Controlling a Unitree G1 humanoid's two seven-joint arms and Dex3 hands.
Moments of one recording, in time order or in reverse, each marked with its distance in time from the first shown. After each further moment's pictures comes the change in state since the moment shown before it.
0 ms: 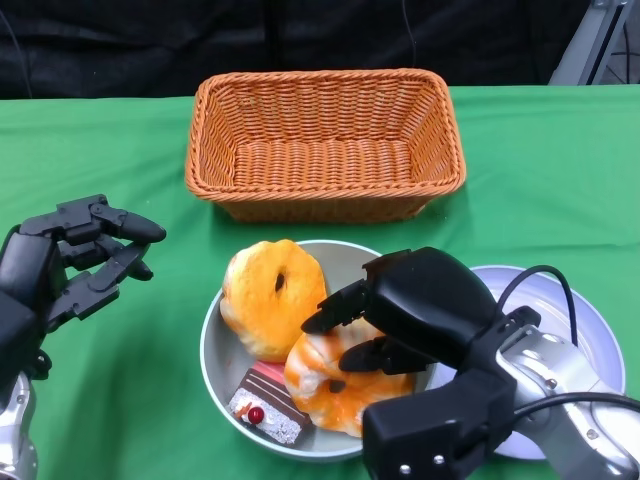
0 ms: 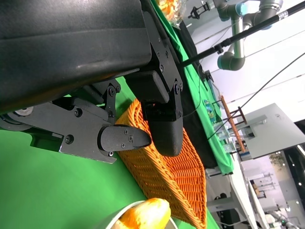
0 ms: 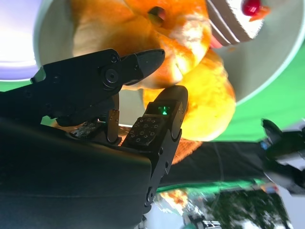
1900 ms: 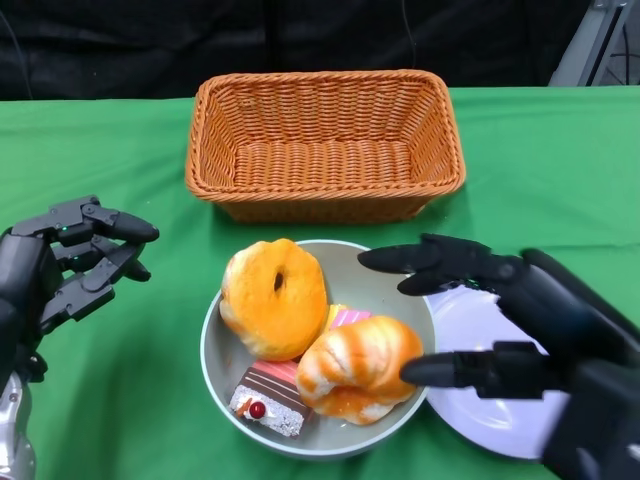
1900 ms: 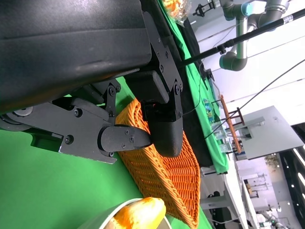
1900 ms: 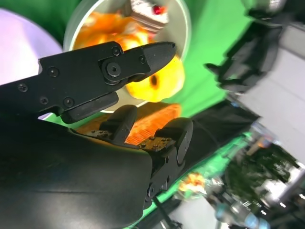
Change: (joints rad) left arm 0.017 -0.009 0.027 -0.051 -0.062 0.081 -0.071; right arm 0.308 -0.079 -0.287 -0.658 0.453 0.402 0.322
